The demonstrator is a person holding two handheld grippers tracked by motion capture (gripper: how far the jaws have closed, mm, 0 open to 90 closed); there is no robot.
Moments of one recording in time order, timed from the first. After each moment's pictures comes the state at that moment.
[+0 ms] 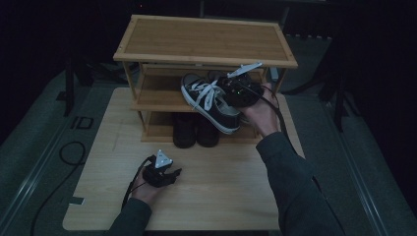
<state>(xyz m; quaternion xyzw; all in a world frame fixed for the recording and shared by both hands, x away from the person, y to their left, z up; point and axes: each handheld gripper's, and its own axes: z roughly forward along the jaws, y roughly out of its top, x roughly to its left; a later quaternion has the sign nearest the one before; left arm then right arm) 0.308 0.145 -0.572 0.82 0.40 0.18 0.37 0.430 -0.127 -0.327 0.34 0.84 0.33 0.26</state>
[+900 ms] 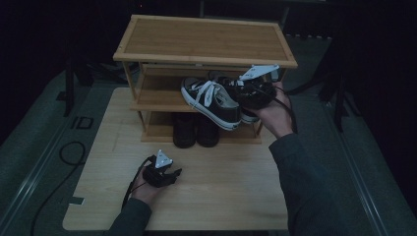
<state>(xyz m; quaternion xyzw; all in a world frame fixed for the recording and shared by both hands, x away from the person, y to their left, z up) 0.309 0.144 -0.572 0.82 0.41 0.18 0.37 0.414 -0.156 -0.315 0.27 0.85 0.37 0.27</state>
